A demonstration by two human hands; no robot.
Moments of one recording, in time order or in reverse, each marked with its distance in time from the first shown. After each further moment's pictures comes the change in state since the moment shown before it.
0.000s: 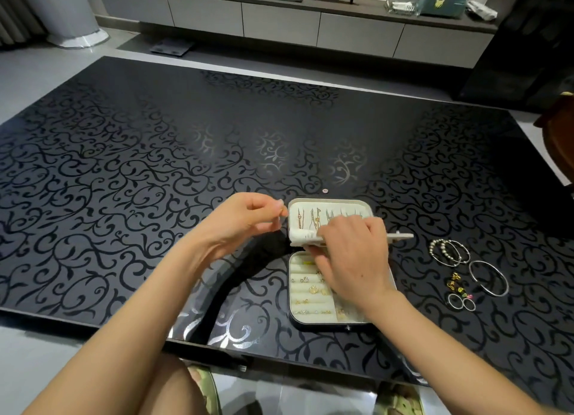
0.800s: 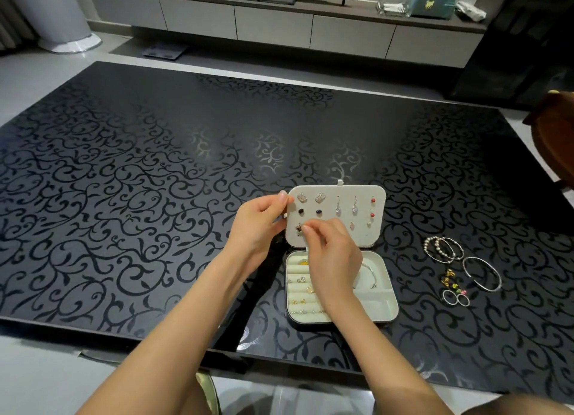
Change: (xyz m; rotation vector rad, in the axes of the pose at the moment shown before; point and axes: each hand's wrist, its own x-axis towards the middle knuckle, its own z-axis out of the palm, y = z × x) left_hand 0.016 -0.016 0.043 -0.277 0.346 0.093; right_hand 0.000 -0.037 0.027 0.485 -0.068 0.845
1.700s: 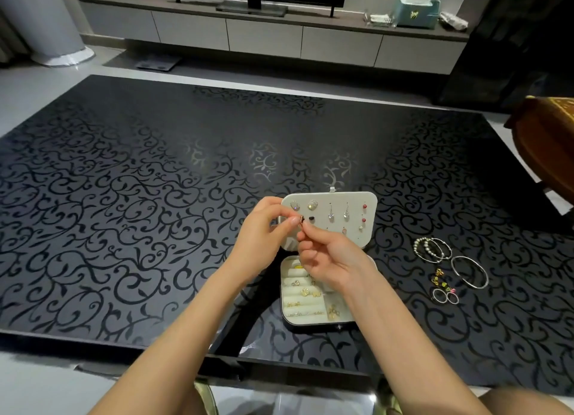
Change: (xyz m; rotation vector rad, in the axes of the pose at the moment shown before) left_hand -0.011 0.001 -0.002 0.706 -0.115 0.359; right_hand 0.032 -0.029 -0.041 1.244 -0.556 1.158
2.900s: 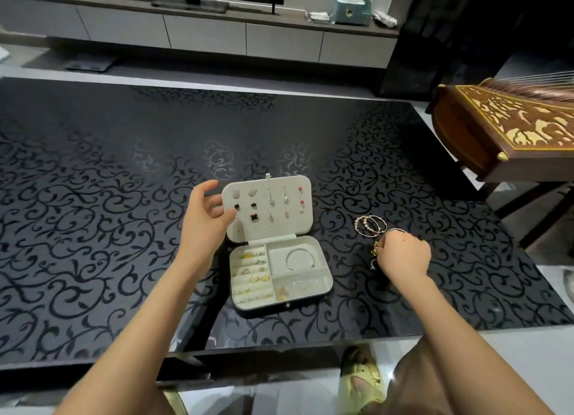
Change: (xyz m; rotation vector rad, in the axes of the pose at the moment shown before) left_hand -0.002 0.008 0.011 -0.262 0.167 -0.198; right_hand -0.039 -0.061 -0.174 -2.014 1.192 -0.344
